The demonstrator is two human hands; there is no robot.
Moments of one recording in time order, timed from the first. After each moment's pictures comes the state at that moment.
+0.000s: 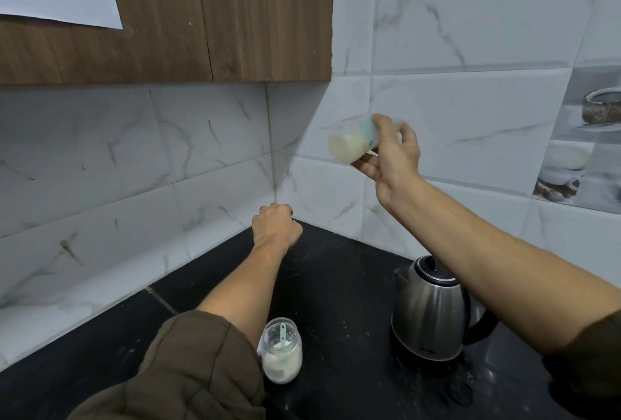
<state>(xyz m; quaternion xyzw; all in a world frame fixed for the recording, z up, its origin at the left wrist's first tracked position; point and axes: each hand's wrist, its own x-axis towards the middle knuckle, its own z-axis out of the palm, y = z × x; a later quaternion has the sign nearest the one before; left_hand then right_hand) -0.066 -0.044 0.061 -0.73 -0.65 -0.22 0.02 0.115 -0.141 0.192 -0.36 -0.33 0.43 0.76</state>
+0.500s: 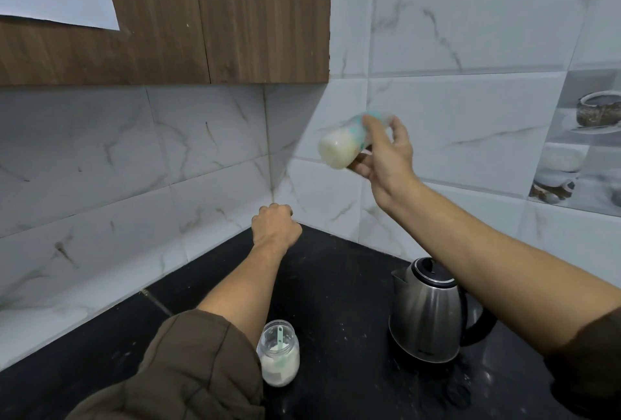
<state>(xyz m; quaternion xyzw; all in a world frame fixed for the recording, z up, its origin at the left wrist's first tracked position) -0.061 -0.041 0.063 -0.74 -0.64 -0.22 0.02 0.112 -0.144 0.192 -0.34 -0.37 0.42 0.75</state>
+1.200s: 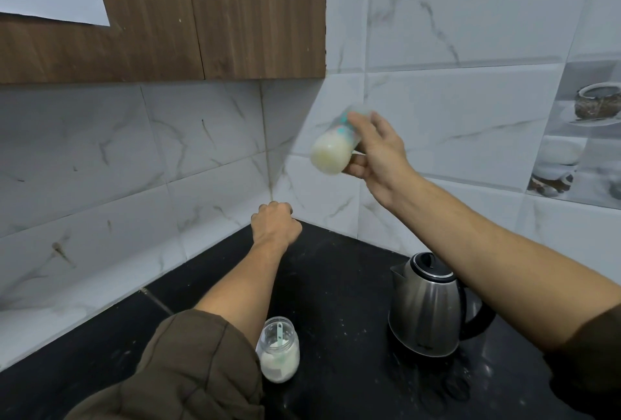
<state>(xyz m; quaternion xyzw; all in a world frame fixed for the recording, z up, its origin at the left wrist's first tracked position) -0.057 -0.043 0.062 -0.74 -0.64 -0.21 0.02 0.115 -0.145 0.192 -0.37 -0.42 0.45 0.70</state>
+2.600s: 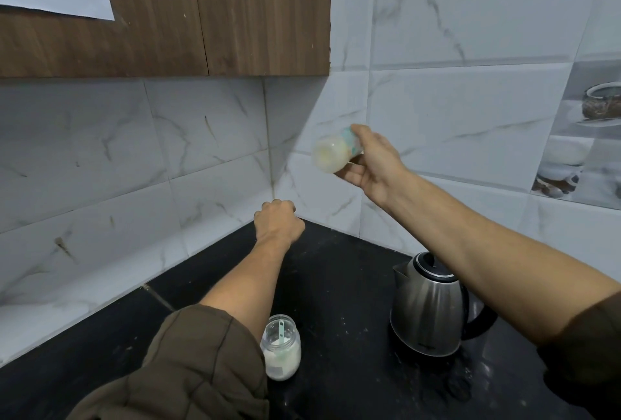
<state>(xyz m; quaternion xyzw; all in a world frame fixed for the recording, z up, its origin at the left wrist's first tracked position) -0.057 -0.041 0.061 -0.74 -0.64 -0.21 0.02 0.112 -0.127 0.182 -0.40 -0.40 0.50 0.66</state>
